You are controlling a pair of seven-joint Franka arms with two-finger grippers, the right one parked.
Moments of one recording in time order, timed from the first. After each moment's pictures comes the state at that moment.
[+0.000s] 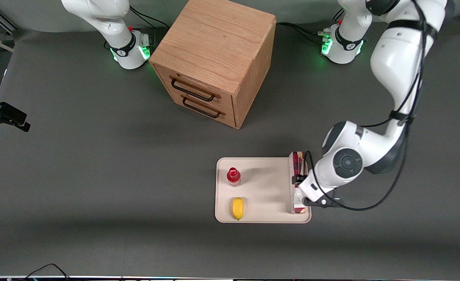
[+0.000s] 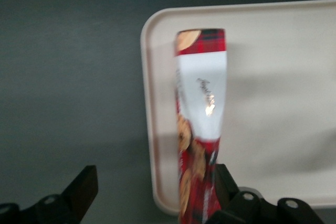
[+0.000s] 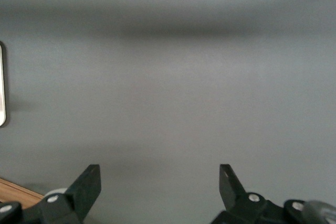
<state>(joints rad) -0.03 0.68 -0.41 -1.40 0.27 1.97 -0.44</state>
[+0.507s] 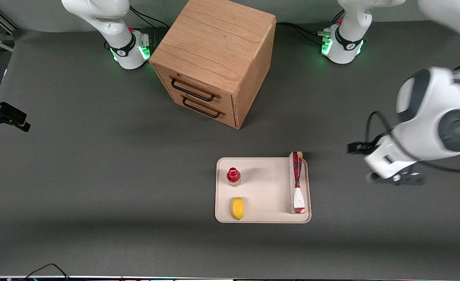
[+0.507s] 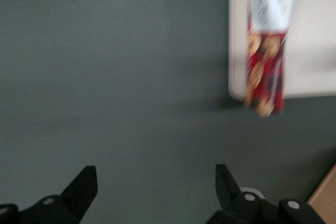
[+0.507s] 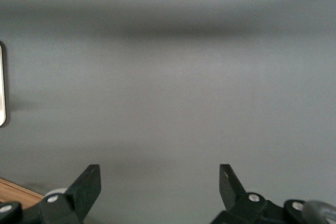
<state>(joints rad) -0.01 0.33 -0.17 -1.39 0.09 1.49 -0.08</state>
